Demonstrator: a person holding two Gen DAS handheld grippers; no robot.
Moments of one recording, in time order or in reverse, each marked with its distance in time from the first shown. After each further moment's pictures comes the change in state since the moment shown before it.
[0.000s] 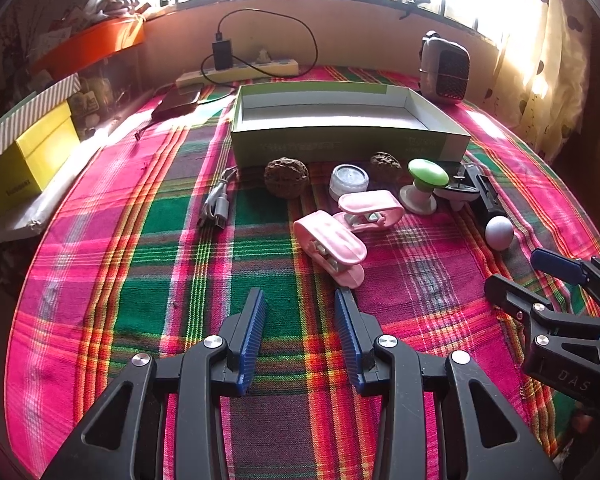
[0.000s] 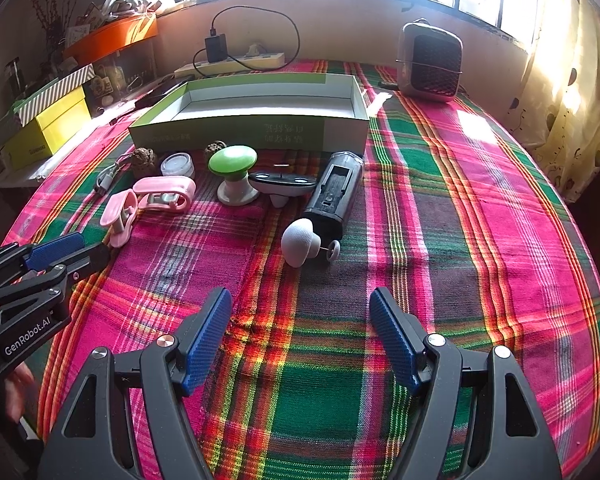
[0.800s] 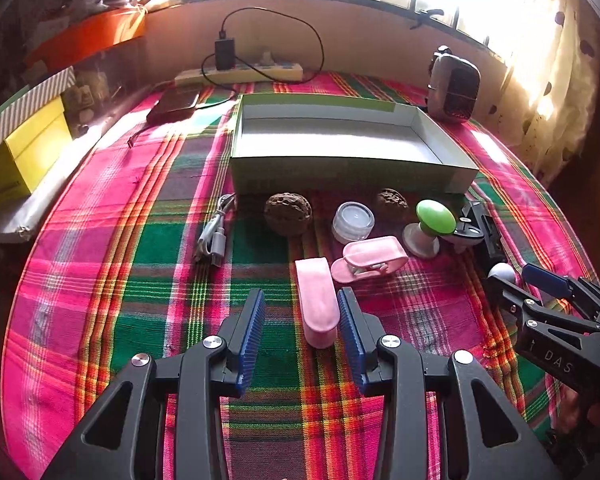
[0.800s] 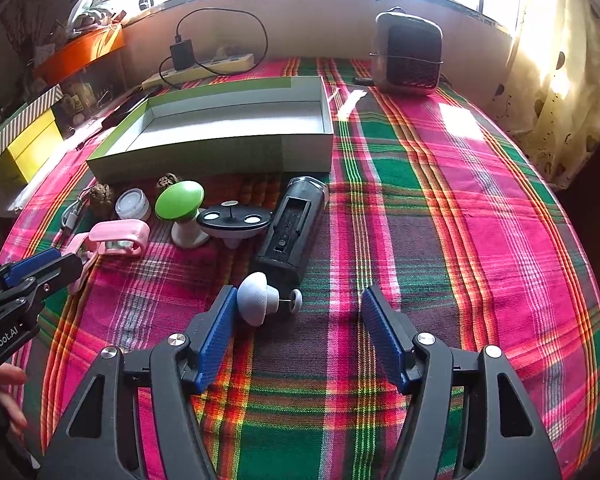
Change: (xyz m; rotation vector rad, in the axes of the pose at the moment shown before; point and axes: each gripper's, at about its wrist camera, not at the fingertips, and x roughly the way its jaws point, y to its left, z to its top) left arm 0.008 0.006 0.026 -0.055 0.010 -0.023; right arm 0.016 -0.024 0.025 0.072 0.022 -0.039
